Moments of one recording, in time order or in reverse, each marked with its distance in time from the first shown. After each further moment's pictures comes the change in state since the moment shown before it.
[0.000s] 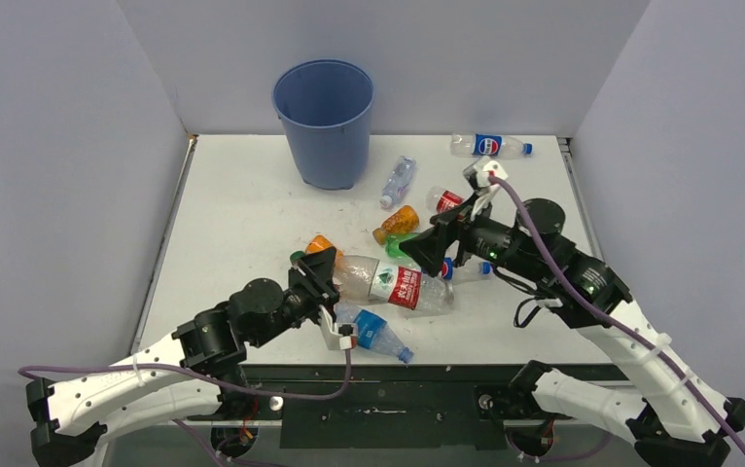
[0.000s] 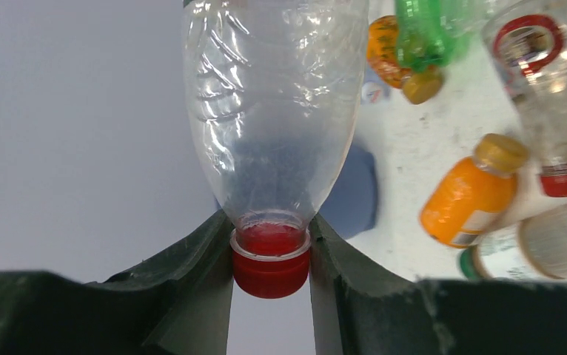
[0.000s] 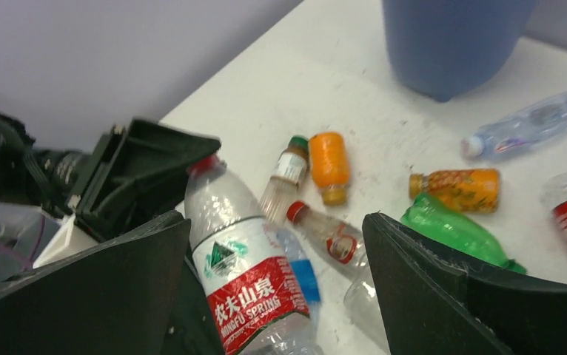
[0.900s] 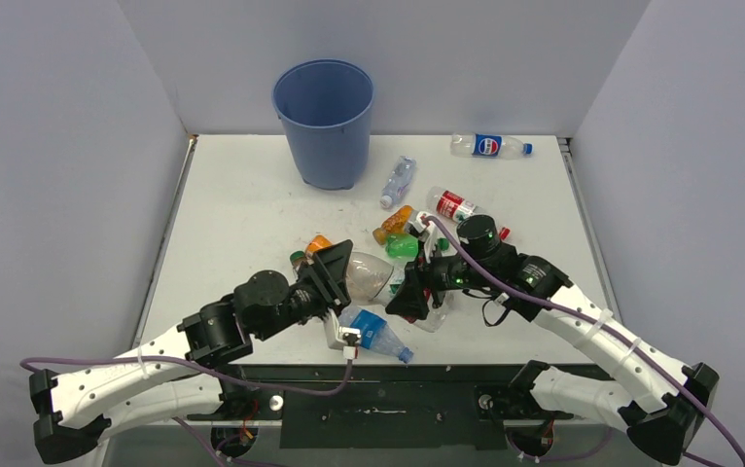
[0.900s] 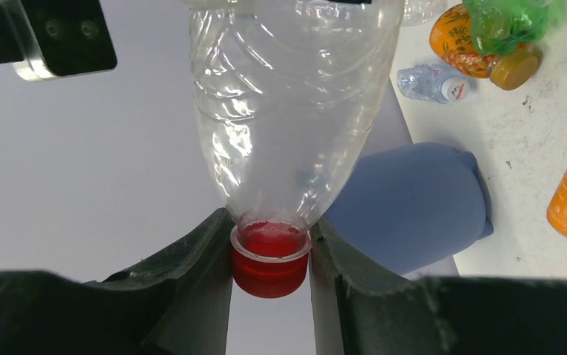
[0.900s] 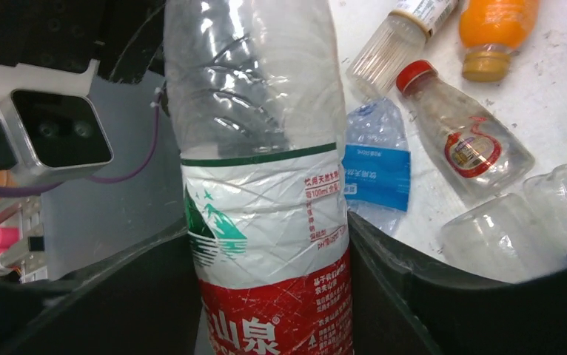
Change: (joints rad) left arm -0.014 0.071 0.074 0.070 0.060 0.399; right arm 0.001 0.121 -0.264 -0.022 -0.471 -0.100
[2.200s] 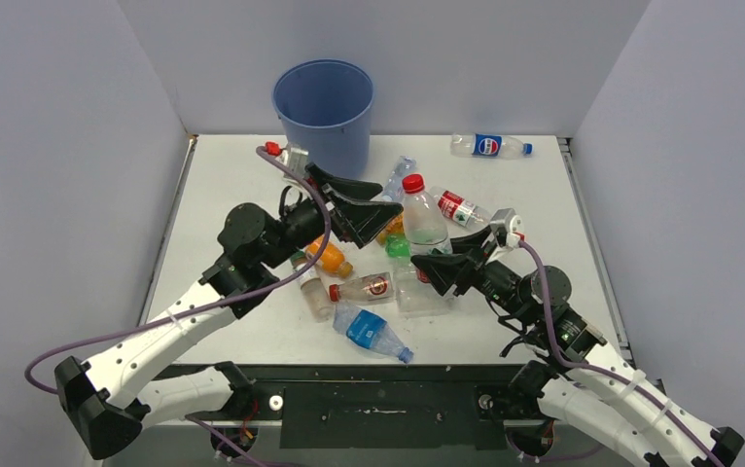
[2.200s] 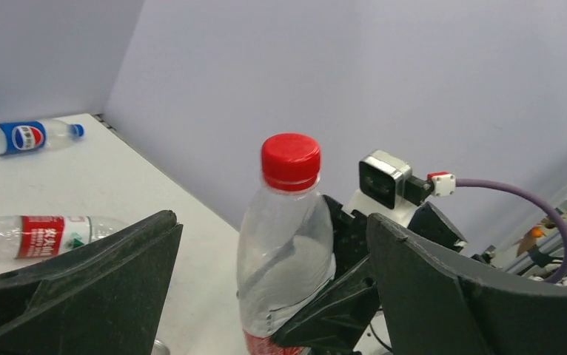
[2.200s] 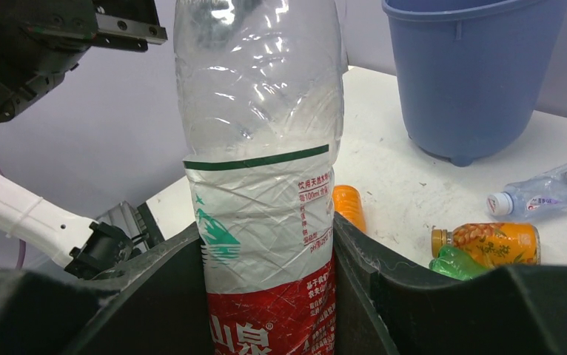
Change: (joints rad) left arm 0.323 0.288 0.246 0.582 0.392 -2.401; right arm 0.003 -0.413 -0.360 0.651 0.434 0.162
